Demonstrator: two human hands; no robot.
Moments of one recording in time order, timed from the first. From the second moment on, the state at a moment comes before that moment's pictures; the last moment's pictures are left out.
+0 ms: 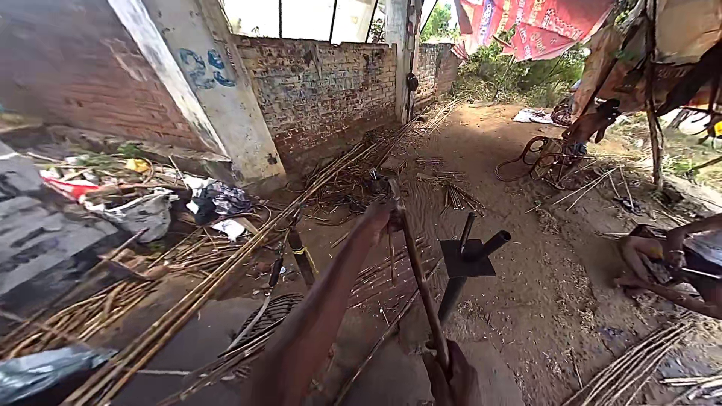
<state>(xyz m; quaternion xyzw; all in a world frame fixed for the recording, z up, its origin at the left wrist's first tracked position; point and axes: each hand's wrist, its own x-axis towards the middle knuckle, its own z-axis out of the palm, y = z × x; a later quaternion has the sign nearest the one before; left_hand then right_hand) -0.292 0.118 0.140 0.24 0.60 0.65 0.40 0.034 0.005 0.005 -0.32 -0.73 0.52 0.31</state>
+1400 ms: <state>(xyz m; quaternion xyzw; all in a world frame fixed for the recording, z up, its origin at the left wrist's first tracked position) -0.181 0.114 0.149 0.32 0.53 0.63 0.47 0.027 0.142 0.011 -0.30 -0.79 0.47 0.24</state>
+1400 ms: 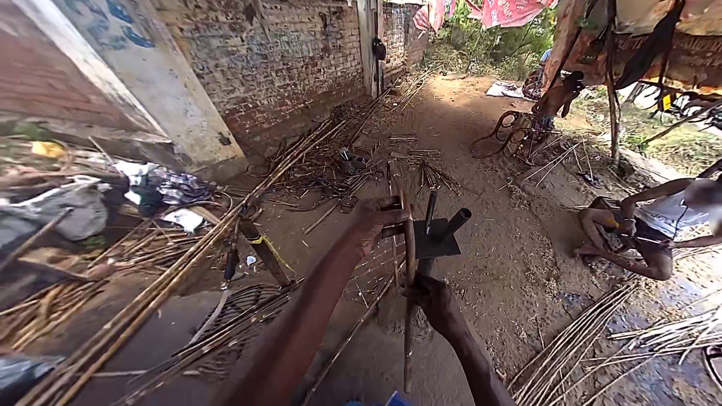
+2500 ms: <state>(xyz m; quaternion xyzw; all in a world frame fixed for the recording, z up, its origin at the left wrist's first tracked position) -0.545 -0.111 -0.077 0.01 0.91 0.40 0.06 -0.281 0.228 -0.030 -0.33 -0.91 0.24 0.05</state>
